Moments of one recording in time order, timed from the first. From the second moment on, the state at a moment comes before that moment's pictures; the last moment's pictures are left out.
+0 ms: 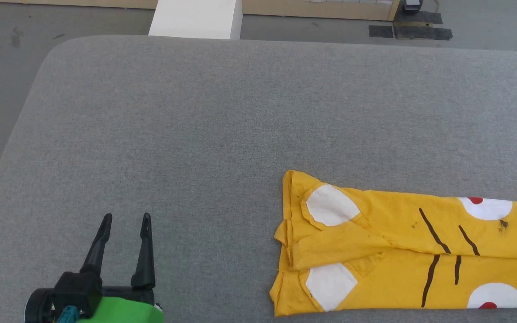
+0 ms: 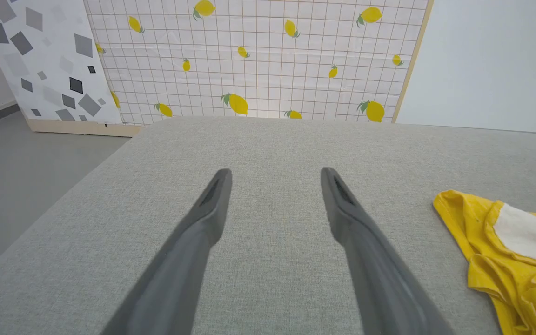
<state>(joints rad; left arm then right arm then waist) 0.12 0.12 -0.03 -0.10 -0.17 -0.05 -0.26 -0.10 -0.26 -0.65 0.23 0.17 0.13 0.46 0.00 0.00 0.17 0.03</state>
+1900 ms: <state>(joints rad) 0.09 0.06 -0.04 -0.02 -0.16 -0.10 -0.26 -0.24 -0.05 0.24 0.24 0.46 0.13 0.50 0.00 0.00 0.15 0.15</state>
